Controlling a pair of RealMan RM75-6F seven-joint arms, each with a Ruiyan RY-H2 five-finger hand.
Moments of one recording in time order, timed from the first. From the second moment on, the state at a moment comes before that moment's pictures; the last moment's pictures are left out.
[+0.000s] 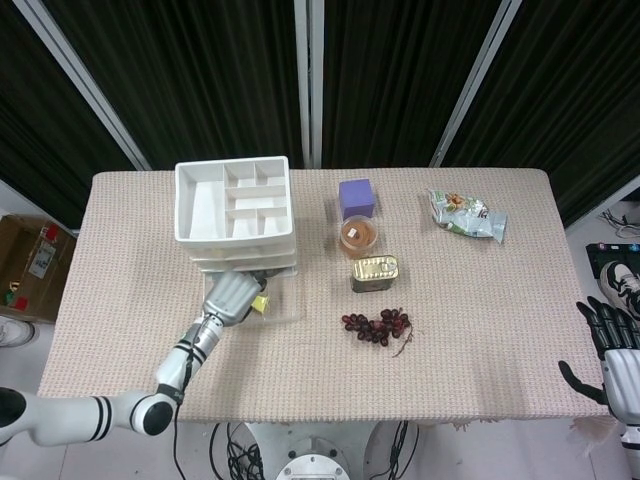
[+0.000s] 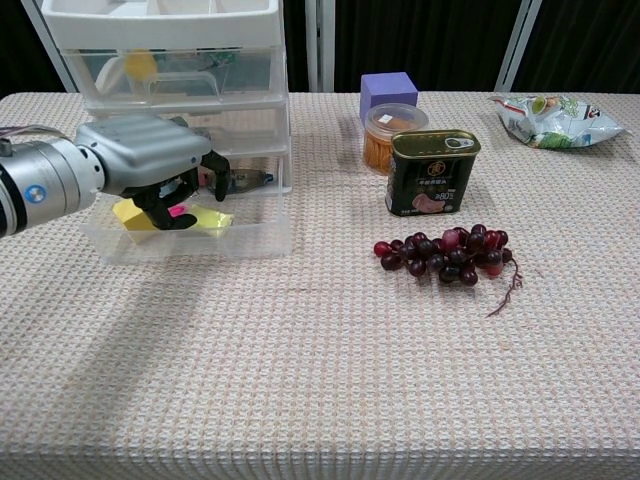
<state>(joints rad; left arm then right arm) -0.83 -1.57 -0.09 -1.55 0.96 0.98 0.75 -0.02 -1.11 0.02 -1.49 -1.58 1.58 0.21</state>
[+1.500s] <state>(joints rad) -0.84 -1.51 -0.10 -1.62 0.95 1.04 0.68 -0.01 -1.12 0.03 -1.47 -1.57 1.56 0.22</state>
